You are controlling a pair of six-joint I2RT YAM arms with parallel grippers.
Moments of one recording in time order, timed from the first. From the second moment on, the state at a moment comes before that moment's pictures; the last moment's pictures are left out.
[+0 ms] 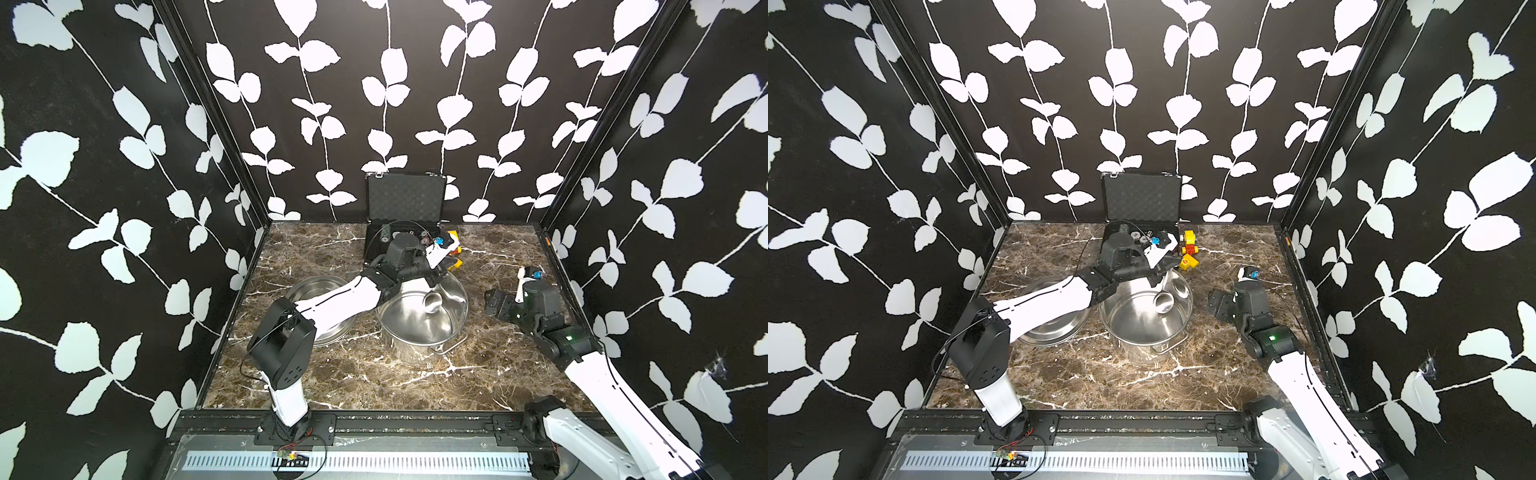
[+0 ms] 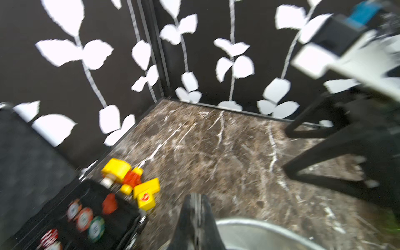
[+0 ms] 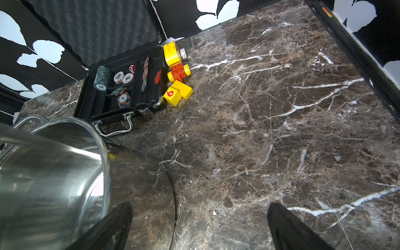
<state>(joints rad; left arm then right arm) -0.82 1.75 1.33 0.20 0.43 0.21 0.32 0.84 0.73 -0.53 0.11 0.47</state>
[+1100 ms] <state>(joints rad) -0.84 1.10 0.75 0.09 0.36 0.23 0.32 0.90 0.73 -0.50 0.09 0.48</state>
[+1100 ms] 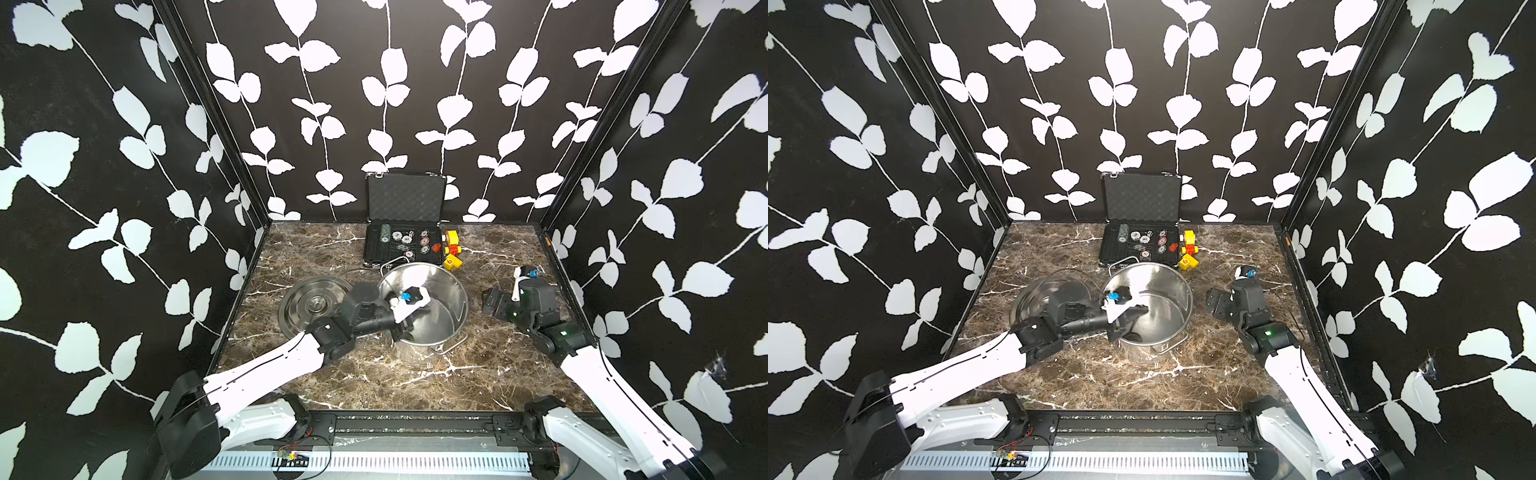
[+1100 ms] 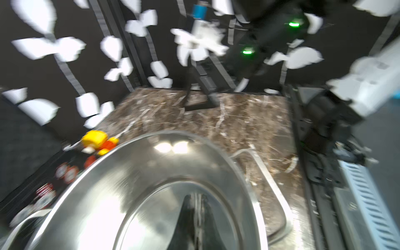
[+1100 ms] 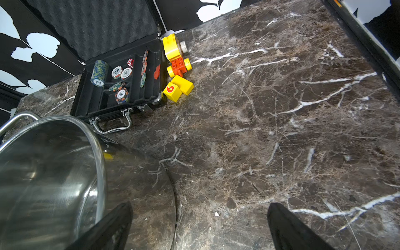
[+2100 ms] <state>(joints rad) -0.67 1.74 1.30 0.23 0.34 0.05 0.32 0.86 0.73 -0.51 0.10 0.47</state>
